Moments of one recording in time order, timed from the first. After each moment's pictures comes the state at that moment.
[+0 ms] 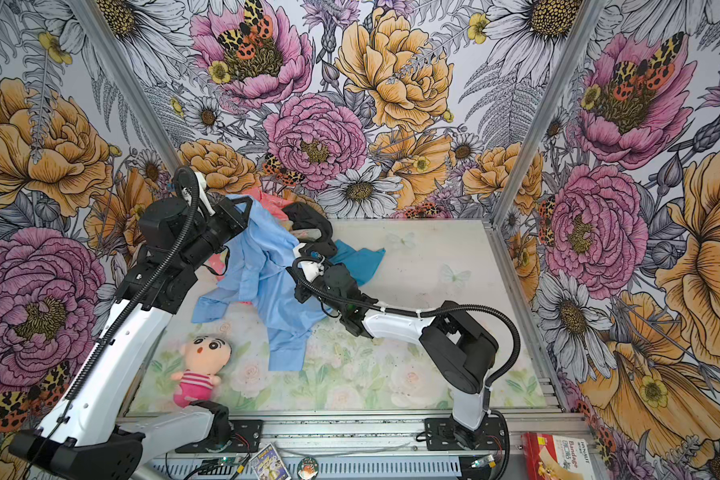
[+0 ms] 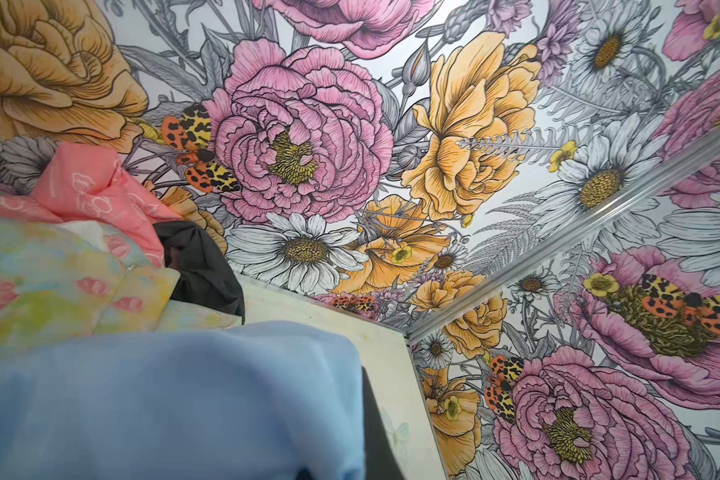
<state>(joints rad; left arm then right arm) -0.25 1.16 1.41 -0.37 0.07 -0.71 0.89 1.79 1.14 0.65 -0.07 0.15</state>
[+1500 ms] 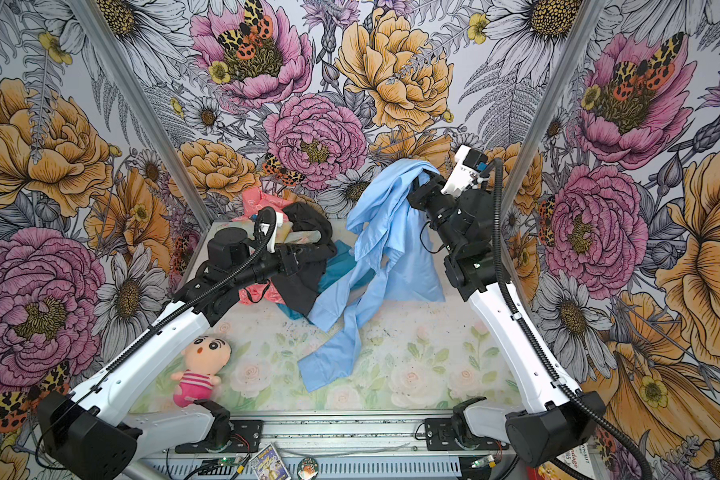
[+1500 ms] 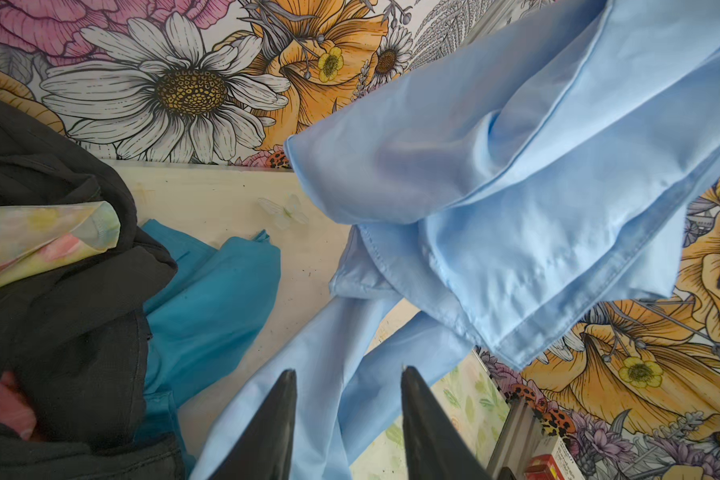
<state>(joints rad) -0.45 1.20 1.12 -0.20 0.36 -0.49 0.27 1.27 1.46 0.03 -0.07 0.65</state>
